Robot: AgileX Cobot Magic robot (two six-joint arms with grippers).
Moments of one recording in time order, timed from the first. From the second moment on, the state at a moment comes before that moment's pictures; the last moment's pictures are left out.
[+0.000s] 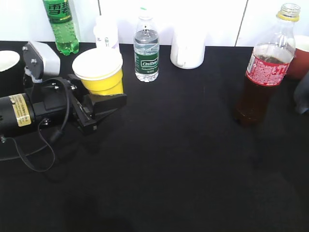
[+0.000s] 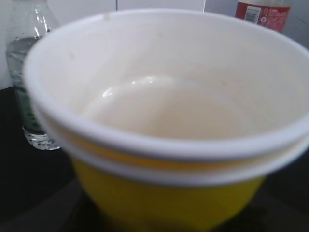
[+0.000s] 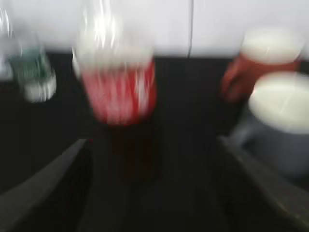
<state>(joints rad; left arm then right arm) -0.33 1.73 -0.55 0.78 -1.02 -0.43 0.18 0.82 -0.22 -0.20 -0.27 0.28</state>
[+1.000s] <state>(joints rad) -0.33 1.73 -0.55 0.78 -1.01 -0.43 0.18 1.79 -0.41 -0.20 -1.11 0.13</state>
